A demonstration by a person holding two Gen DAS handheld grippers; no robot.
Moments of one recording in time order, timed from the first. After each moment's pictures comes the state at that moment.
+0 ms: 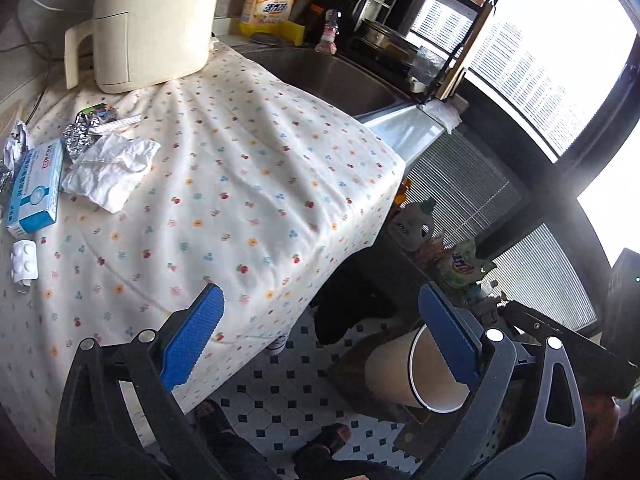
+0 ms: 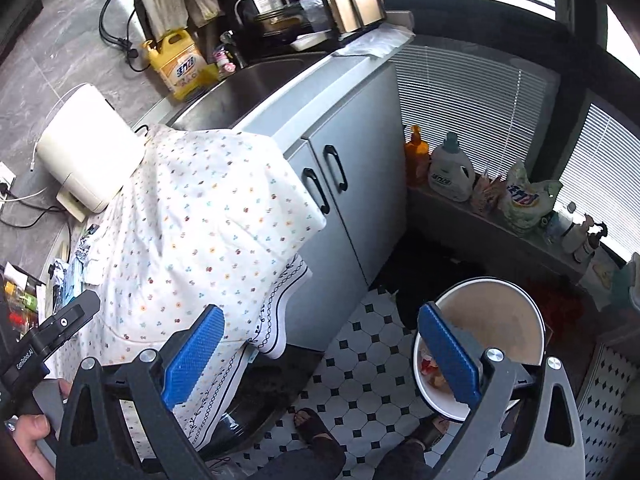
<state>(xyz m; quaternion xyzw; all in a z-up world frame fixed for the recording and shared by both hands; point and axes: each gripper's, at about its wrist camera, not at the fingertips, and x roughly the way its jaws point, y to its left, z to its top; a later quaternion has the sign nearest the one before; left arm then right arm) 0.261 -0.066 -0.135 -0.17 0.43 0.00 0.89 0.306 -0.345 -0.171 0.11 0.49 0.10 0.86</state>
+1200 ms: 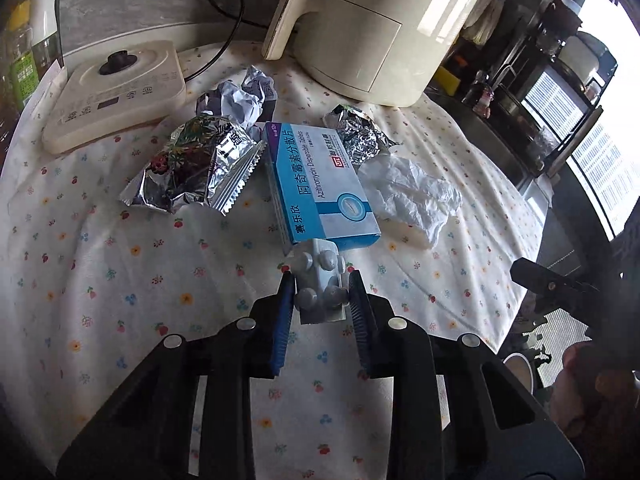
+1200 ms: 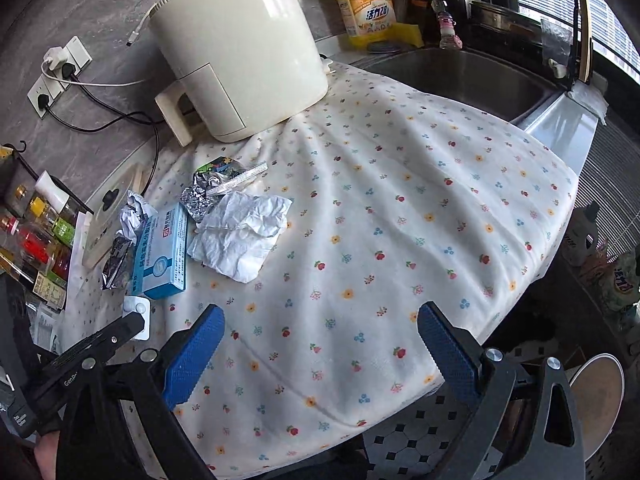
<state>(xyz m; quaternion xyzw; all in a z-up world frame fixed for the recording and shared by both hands) 0.195 0.168 -0.165 -0.23 0.41 0.12 0.87 0.333 -0.040 -0.169 0.01 0.49 0.26 0.83</state>
